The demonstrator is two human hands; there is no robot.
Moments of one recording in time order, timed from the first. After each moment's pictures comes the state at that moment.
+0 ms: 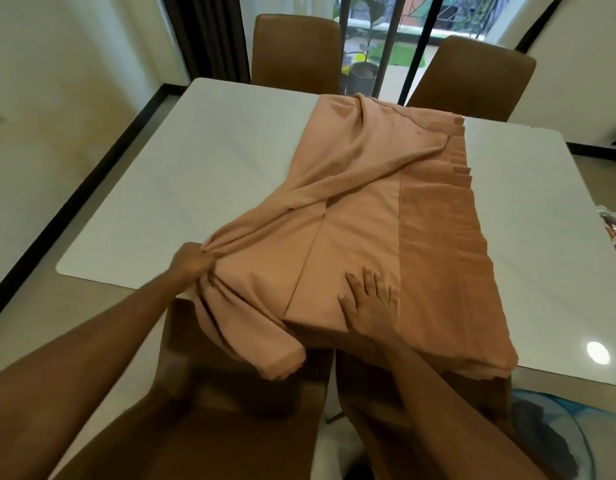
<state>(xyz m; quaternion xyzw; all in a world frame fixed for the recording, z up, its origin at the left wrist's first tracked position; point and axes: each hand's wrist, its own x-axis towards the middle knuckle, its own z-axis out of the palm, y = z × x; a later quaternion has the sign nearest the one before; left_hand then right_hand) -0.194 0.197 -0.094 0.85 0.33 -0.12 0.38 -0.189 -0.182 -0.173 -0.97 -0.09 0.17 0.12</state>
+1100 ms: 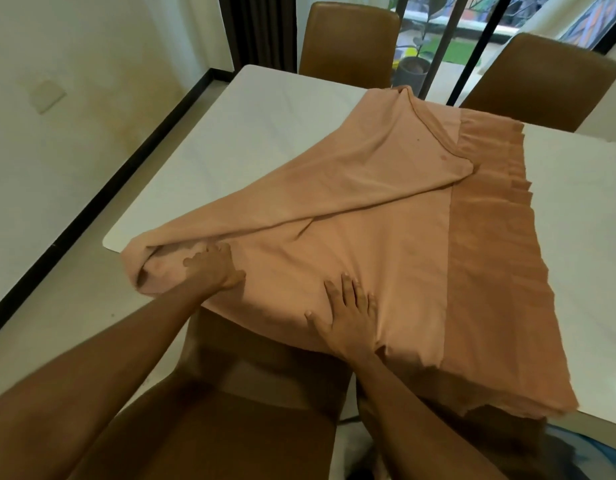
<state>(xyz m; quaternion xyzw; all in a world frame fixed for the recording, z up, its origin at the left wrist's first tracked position) -0.215 0.213 -0.119 0.92 0.28 -0.26 0.03 -0.223 -0.085 -0.184 -0.97 -0.18 0.10 0.12</state>
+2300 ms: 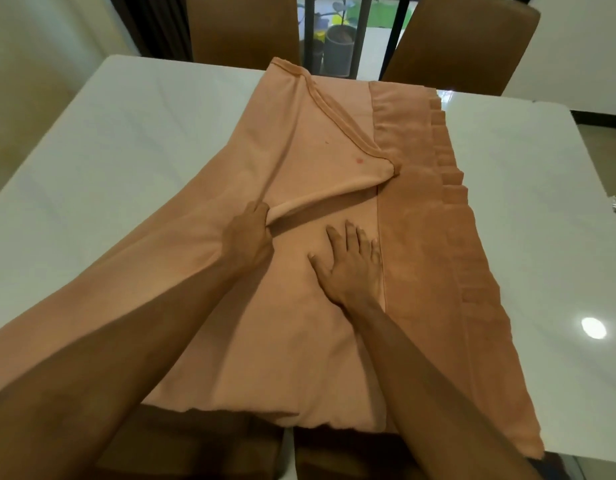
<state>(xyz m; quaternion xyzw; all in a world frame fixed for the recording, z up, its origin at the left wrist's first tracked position) 0.014 -0.005 -0.158 0.98 0.05 0.06 0.17 -0.007 -0.217 -0.194 -0.99 -0.07 0.02 0.15</state>
